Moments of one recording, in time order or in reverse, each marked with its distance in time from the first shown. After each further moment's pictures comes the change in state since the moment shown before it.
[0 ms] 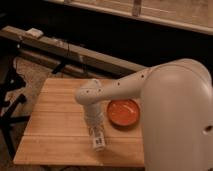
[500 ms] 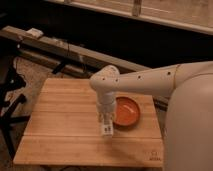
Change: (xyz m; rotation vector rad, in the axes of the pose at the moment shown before) arm -0.027 -0.081 -0.048 -0.027 -0.081 0.139
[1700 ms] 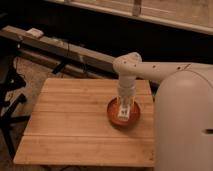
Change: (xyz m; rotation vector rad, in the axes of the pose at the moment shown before) arm -0.082 -0.091 0.001 0.030 0.020 0.277
